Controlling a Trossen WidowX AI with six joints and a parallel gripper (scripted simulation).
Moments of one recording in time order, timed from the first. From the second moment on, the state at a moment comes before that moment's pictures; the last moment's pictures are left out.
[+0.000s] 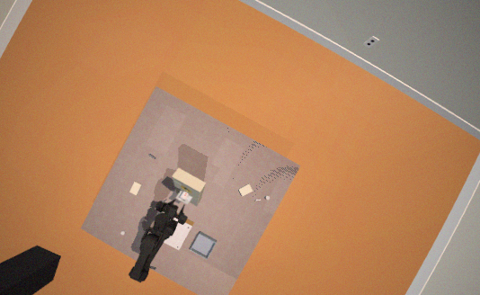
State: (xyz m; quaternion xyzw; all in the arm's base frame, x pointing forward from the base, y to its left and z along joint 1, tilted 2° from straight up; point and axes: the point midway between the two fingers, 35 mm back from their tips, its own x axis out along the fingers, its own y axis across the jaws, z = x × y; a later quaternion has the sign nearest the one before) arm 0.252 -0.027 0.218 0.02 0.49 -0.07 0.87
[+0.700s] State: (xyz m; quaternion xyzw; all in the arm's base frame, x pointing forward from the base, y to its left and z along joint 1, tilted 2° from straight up) arm 0.269 -0.030 0.190 0.02 0.49 -0.07 0.87
